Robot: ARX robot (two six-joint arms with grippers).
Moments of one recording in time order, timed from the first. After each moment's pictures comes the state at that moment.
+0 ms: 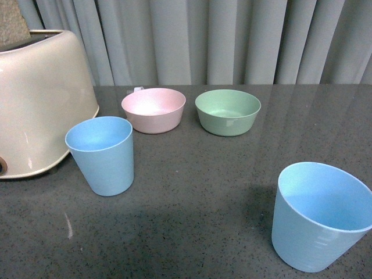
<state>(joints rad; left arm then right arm) 0.00 0.01 0.01 0.00 0.00 0.00 0.00 0.00 0.01 0.00 0.00 0.01</state>
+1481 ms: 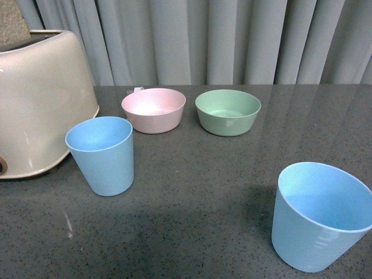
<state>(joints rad) 0.03 0.91 0.52 0.42 0.33 0.11 0.00 0.00 0.01 0.00 0.00 0.01</state>
